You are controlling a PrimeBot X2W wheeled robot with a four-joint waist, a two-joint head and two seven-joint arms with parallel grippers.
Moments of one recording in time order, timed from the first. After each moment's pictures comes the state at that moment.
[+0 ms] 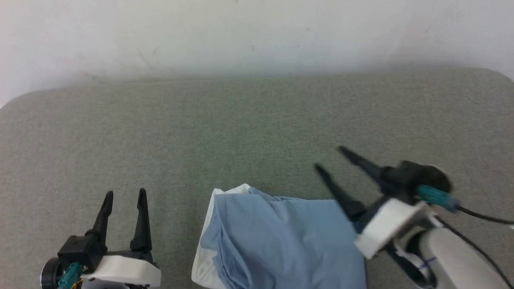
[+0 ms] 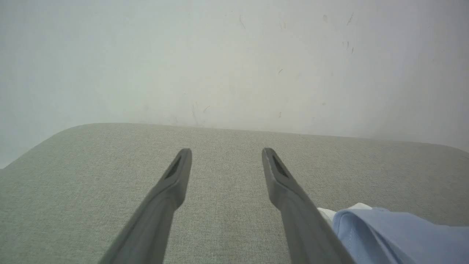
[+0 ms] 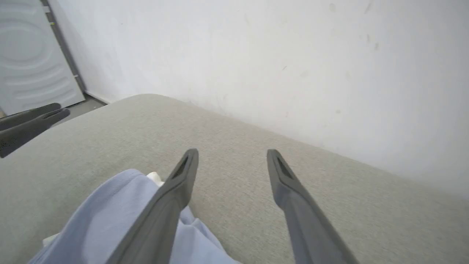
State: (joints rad) left arm 0.03 0.07 0.10 0.08 -0.15 -0.09 -0.26; right arm -0.29 -0.32 0.51 0.07 0.42 0.13 -0.01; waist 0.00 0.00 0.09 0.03
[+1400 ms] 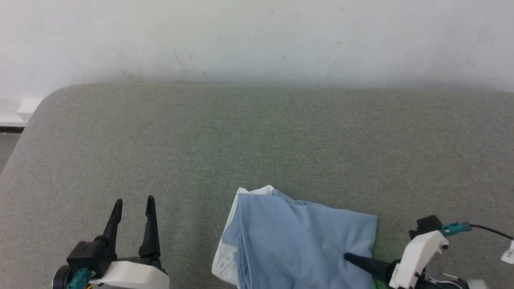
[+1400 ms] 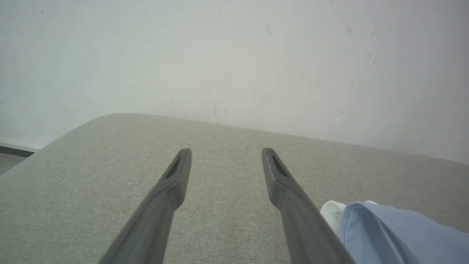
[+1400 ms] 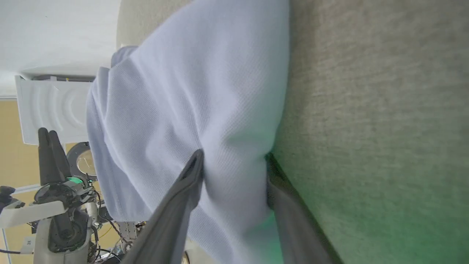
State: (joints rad) left arm 0.06 0.06 0.08 0.09 -0.18 -0.08 -0.26; right arm -0.06 -0.09 -0.04 0.35 1.02 0.13 0.80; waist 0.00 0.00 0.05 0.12
